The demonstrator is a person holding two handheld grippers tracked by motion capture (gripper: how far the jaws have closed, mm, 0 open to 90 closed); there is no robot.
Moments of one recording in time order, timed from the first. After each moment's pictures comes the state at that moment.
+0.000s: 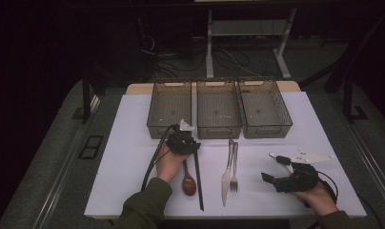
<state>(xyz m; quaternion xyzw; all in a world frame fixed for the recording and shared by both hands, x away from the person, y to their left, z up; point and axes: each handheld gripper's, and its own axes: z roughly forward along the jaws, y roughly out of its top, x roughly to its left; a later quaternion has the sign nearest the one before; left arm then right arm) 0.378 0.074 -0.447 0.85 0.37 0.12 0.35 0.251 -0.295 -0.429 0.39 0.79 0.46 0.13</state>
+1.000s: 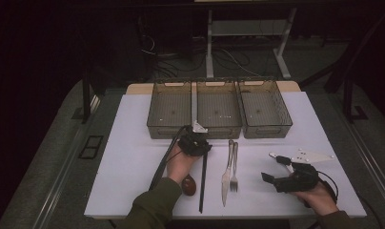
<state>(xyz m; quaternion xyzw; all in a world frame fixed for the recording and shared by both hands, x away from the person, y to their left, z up) 0.375 0.037 -0.447 0.87 0.33 0.11 0.35 0.252 -0.295 -0.429 0.39 0.79 0.46 0.12</state>
